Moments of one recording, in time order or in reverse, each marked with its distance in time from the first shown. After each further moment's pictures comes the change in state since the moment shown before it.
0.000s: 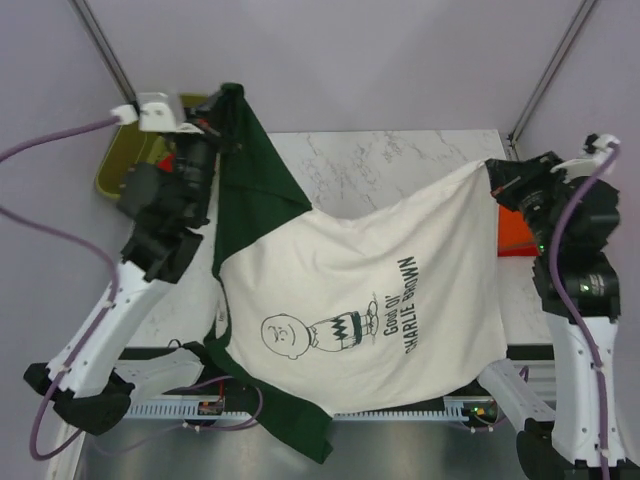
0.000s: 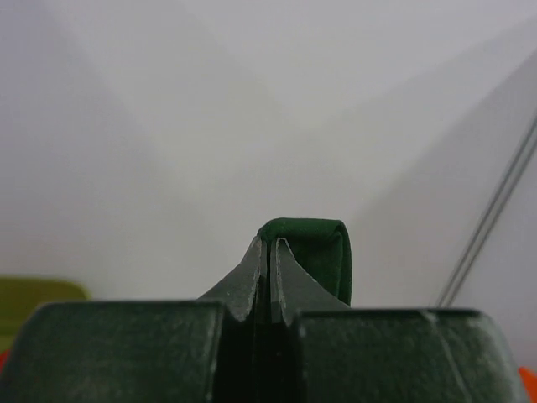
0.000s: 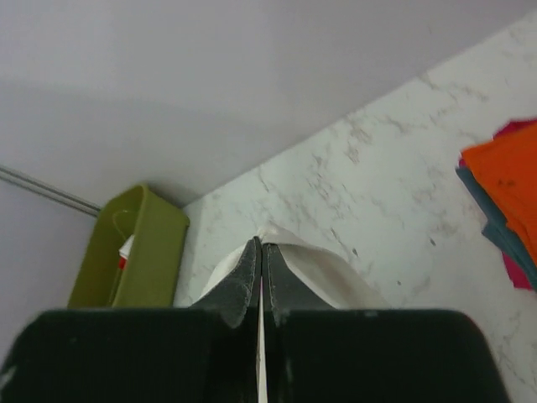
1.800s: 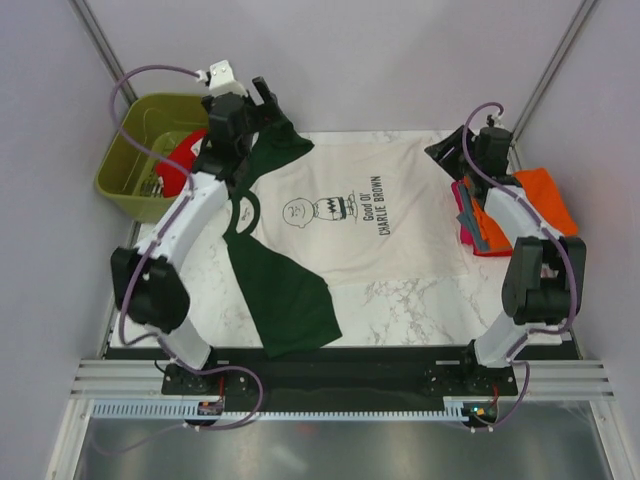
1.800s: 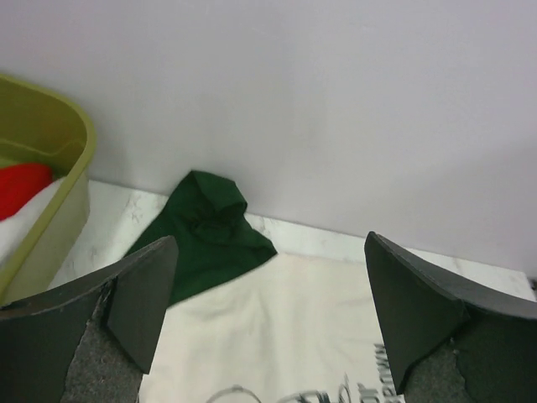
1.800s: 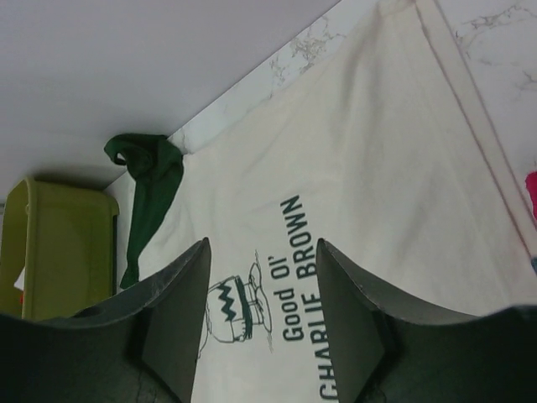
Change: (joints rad) left arm 0.307 0.747 0.168 -0.039 0.064 -0.306; right arm -0.053 0.925 -0.110 0.644 -0.191 0.065
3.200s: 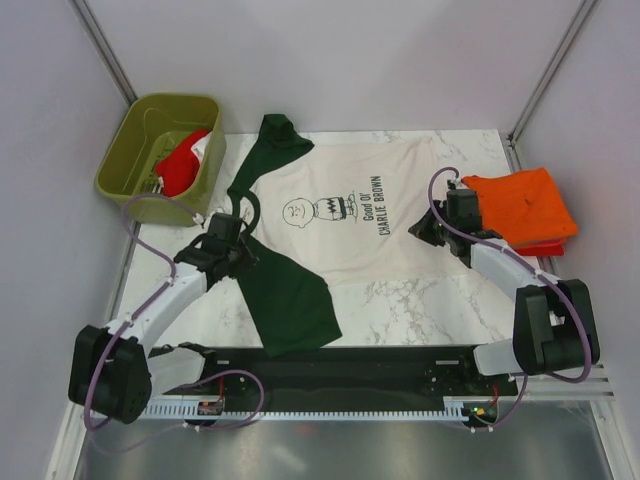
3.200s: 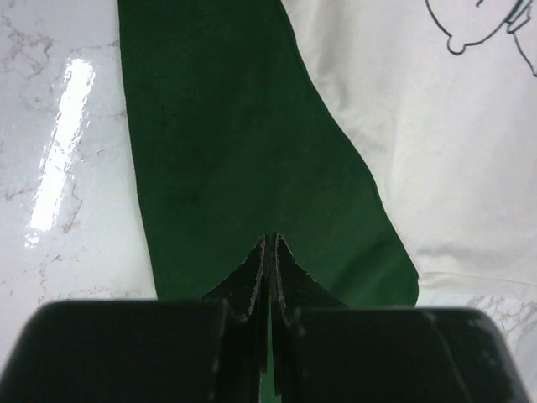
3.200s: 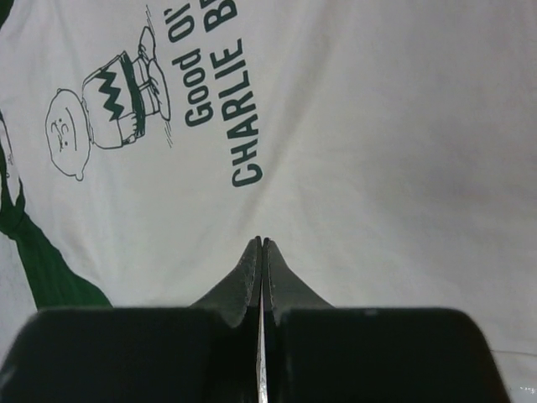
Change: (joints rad) left arm -0.023 -0.682 -0.943 -0.612 0.192 -0.463; right arm 0.174 -0.376 -0.563 -0.095 0.034 -0.137
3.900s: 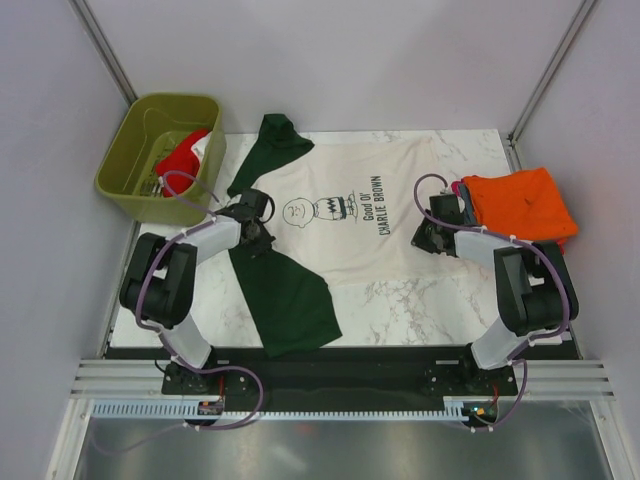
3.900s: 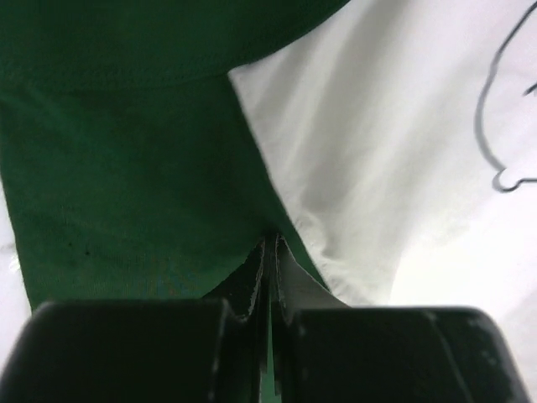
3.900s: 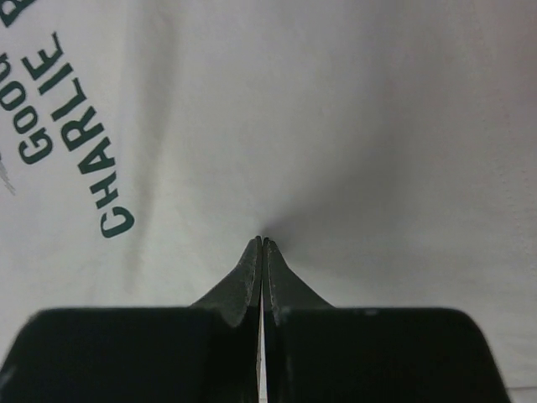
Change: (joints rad) left arm 0.000 0.583 0.272 0.082 -0.039 -0.103; right arm 0.041 0.235 0.059 -0.031 0.212 0.020
